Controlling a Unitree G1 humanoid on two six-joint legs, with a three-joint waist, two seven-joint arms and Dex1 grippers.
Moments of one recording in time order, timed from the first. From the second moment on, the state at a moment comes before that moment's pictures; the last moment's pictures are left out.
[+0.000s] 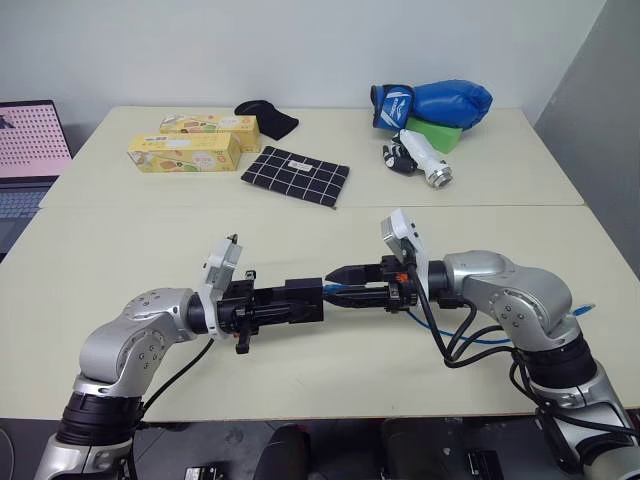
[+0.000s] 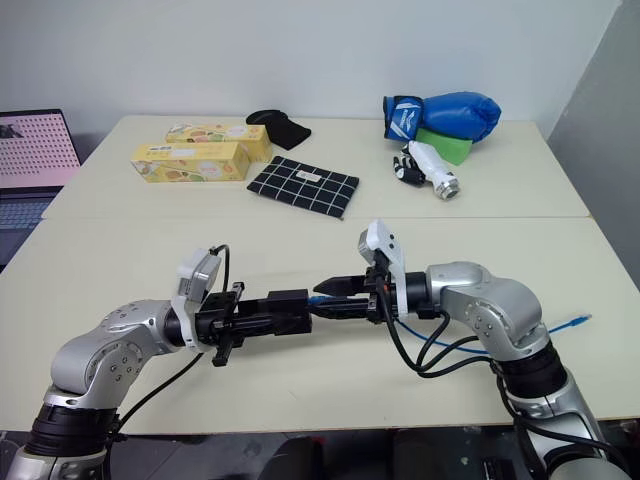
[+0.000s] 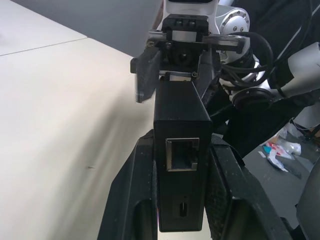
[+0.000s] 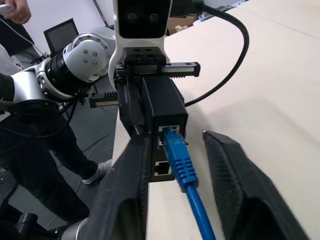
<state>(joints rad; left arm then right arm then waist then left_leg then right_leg) -0.24 0.67 0.05 -0.19 -0.78 0.61 -1.25 -0.60 -0.47 0.23 -0.31 0.72 0.90 0.91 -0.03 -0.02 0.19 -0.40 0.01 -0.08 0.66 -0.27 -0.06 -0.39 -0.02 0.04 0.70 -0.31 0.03</state>
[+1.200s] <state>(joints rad) -0.15 0.68 0.19 -0.19 -0.80 0.63 -1.12 -0.71 -0.47 0.12 0.52 0.14 0.31 0.43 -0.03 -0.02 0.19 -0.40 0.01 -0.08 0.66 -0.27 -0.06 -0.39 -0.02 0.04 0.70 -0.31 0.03</state>
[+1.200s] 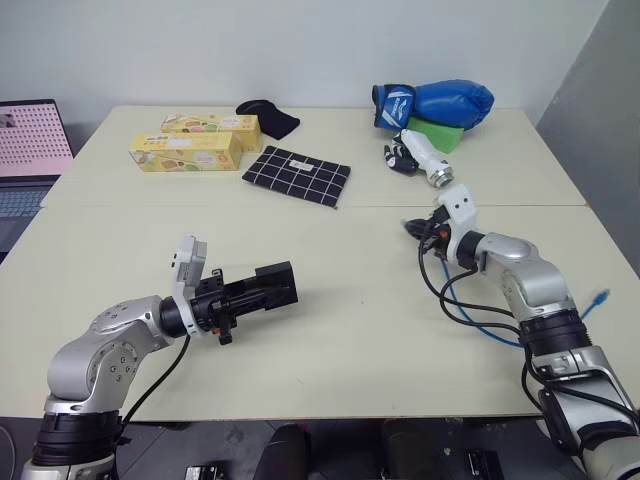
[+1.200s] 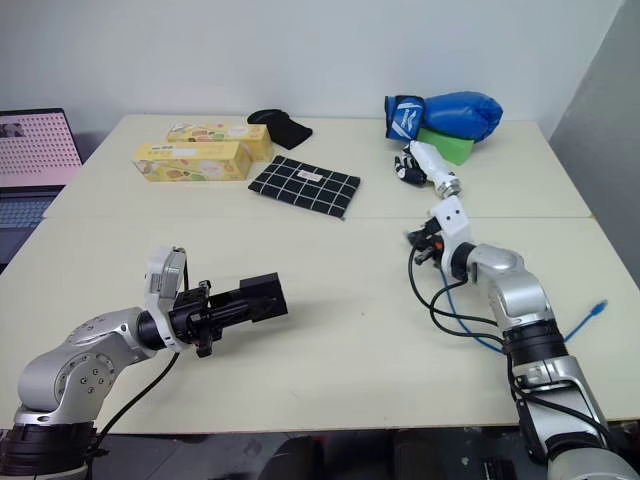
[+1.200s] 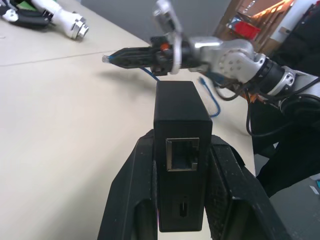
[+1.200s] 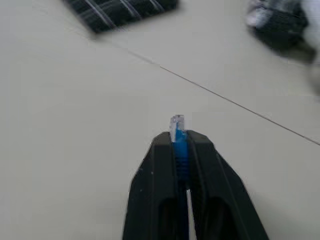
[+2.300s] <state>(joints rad) -0.27 0.39 0.33 0.42 -0.19 -0.28 -0.30 -0.68 -0.43 0.28 -0.15 0.36 0.48 0.94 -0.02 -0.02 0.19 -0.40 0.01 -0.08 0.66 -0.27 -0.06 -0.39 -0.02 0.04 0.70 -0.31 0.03</state>
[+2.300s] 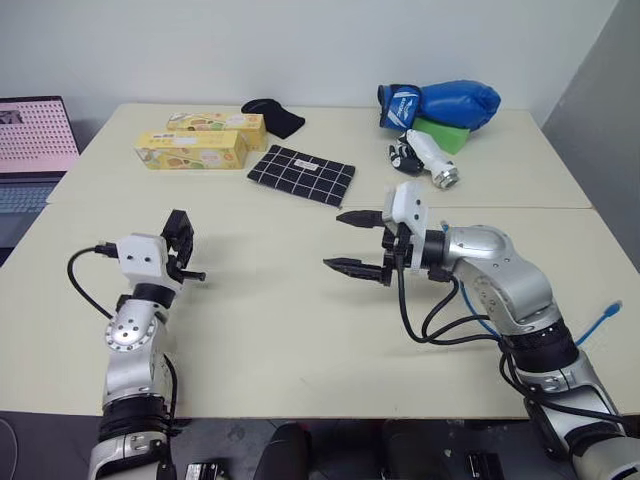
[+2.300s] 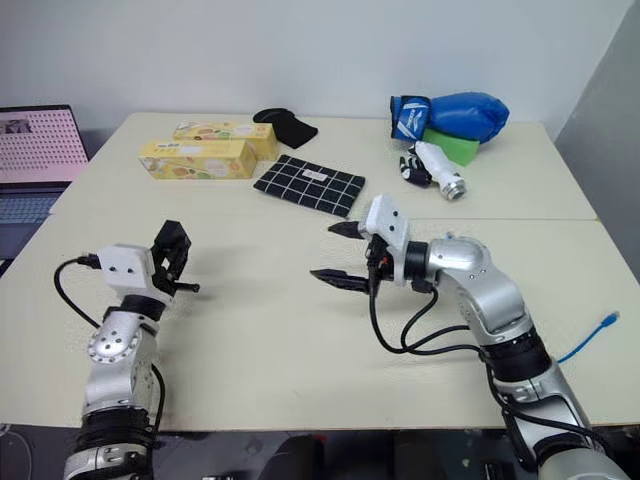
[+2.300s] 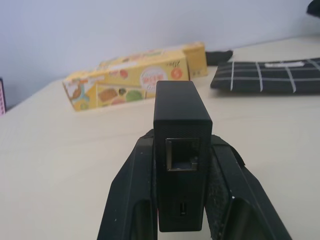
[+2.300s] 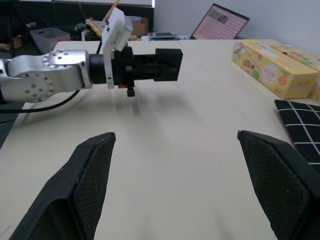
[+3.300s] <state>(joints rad) 0.09 0.45 0.34 -0.04 -0.29 0.10 -0.29 -0.56 -0.51 0.24 -0.19 0.34 0.53 0.98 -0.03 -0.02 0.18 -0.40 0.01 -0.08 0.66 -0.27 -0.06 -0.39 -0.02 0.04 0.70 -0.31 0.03</state>
